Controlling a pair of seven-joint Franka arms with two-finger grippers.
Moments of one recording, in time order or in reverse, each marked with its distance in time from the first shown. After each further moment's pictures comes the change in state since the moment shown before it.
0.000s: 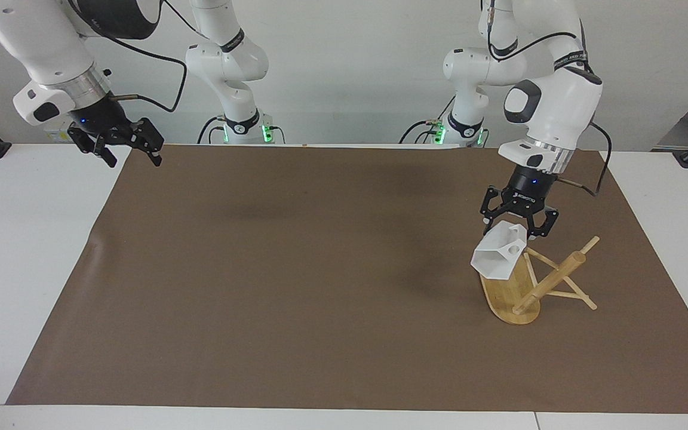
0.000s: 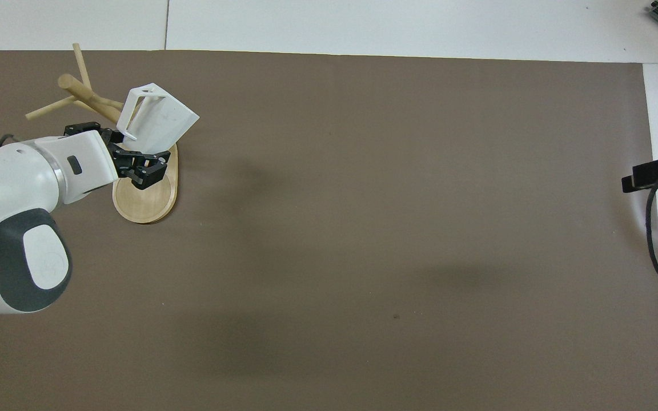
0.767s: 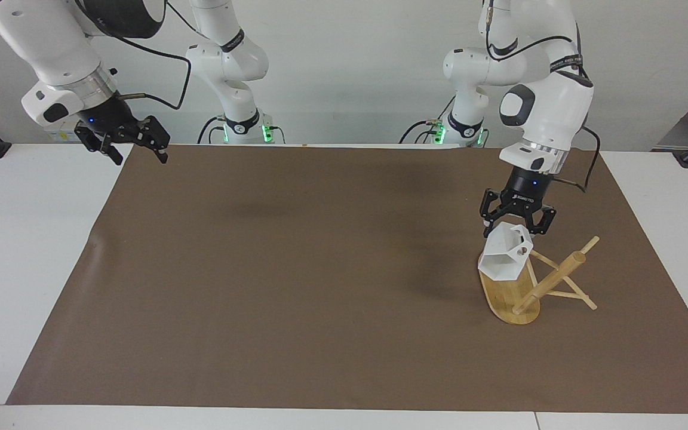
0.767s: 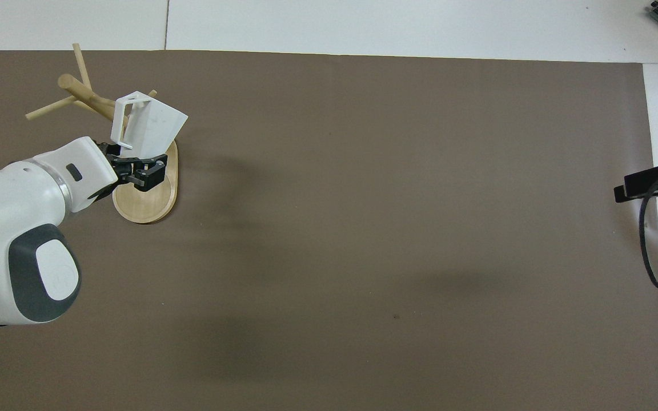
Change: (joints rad) left arm 0.002 -0.018 0.000 -0.066 0.000 0.065 -0.207; right arm 0.007 0.000 0.005 -0.001 -0.021 -0.006 -0.004
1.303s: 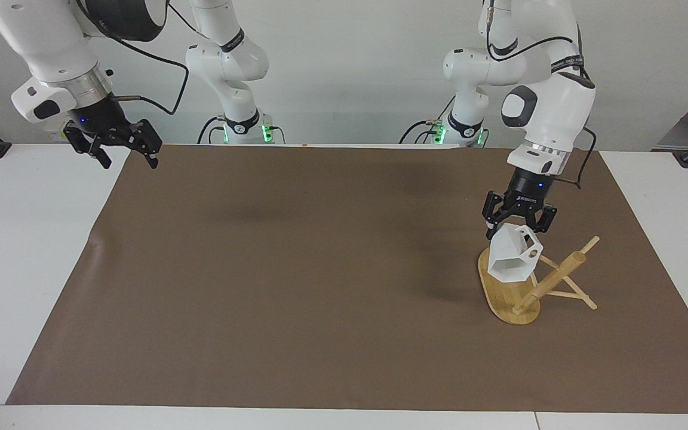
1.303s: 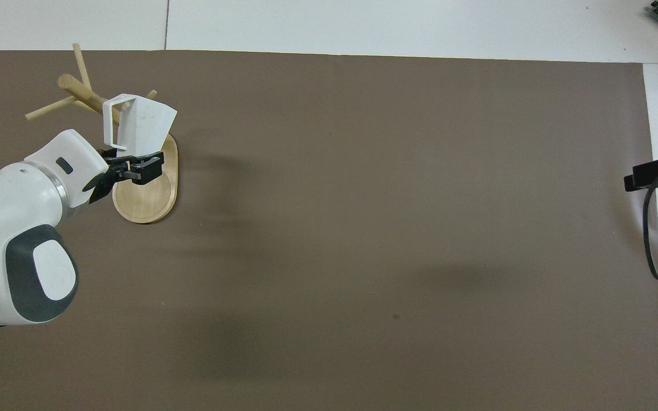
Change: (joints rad) left arm 0.020 0.003 0.001 -0.004 0.000 0.001 -0.153; right arm 0.000 0.000 0.005 -0.013 -0.031 0.130 0.013
